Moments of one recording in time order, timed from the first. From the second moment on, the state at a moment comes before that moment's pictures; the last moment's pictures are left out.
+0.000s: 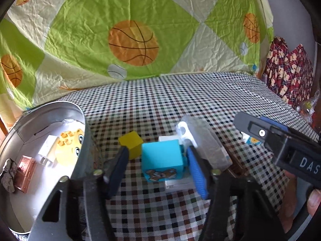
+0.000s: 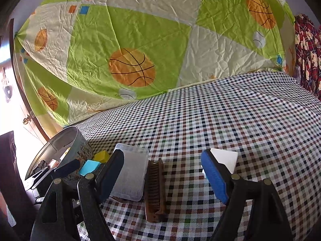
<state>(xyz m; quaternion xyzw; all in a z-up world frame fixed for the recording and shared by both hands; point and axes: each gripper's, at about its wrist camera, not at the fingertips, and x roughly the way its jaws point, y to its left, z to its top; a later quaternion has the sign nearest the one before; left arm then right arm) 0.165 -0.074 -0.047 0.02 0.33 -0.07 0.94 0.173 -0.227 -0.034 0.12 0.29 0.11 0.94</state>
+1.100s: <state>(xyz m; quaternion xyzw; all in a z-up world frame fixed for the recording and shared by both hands) 0.123 -0.039 -0.025 -0.02 0.21 0.04 0.98 0.209 -0.169 -0.060 0.07 0.39 0.22 0.89</state>
